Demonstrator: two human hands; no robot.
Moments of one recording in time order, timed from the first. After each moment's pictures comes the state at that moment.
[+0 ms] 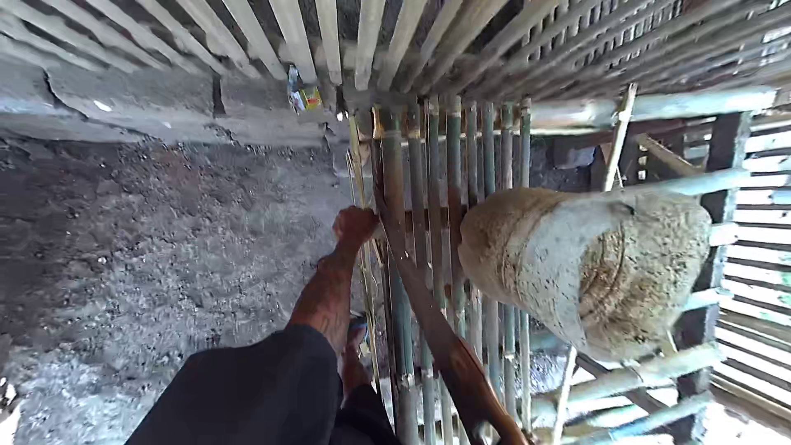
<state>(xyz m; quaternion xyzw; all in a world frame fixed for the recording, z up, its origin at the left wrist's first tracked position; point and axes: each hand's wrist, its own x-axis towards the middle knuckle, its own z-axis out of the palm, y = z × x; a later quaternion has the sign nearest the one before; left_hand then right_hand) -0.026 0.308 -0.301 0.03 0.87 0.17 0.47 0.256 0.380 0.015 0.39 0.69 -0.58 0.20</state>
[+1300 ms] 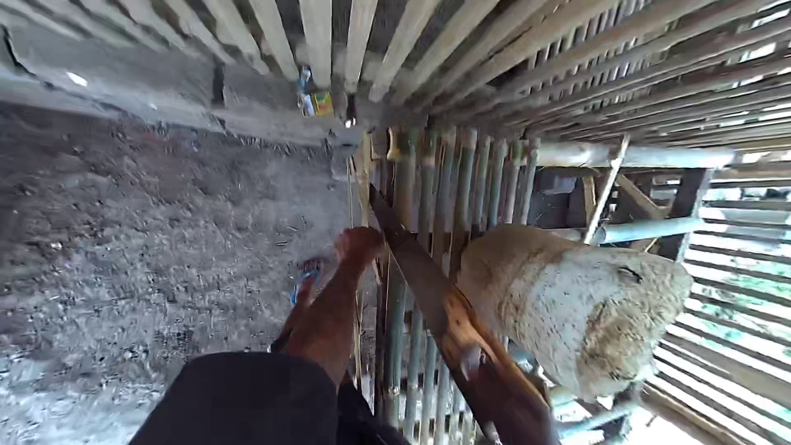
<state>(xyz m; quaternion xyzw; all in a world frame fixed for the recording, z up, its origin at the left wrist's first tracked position) -0.040 0.310 -0.306 0.01 0.84 0.20 0.50 0.111 0.411 -0.021 0.48 0.65 -0.53 0.24</state>
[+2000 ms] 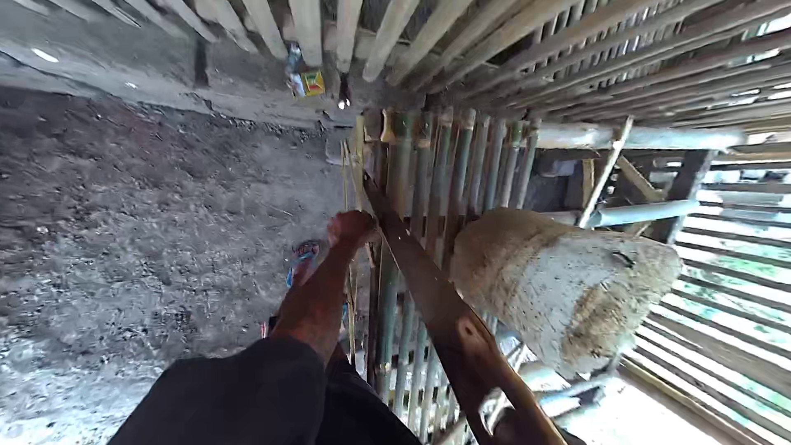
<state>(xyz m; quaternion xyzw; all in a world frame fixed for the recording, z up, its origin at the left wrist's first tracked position) -0.044 0.306 -0.307 0.03 0.84 0.20 0.51 0.135 0.399 0.009 0.46 0.67 -0.56 0.16</state>
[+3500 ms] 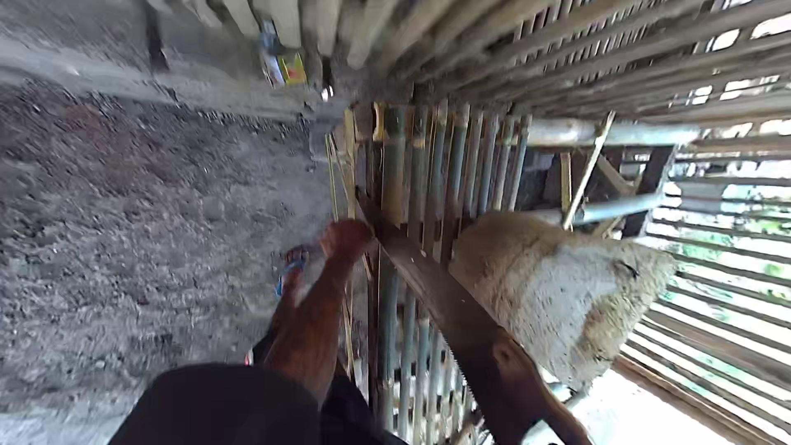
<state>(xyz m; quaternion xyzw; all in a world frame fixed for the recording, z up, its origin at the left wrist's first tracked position) -0.045 0.300 -0.308 0.02 0.84 0.22 0.50 0.071 0.391 0.014 0.51 0.68 -0.45 0.26</state>
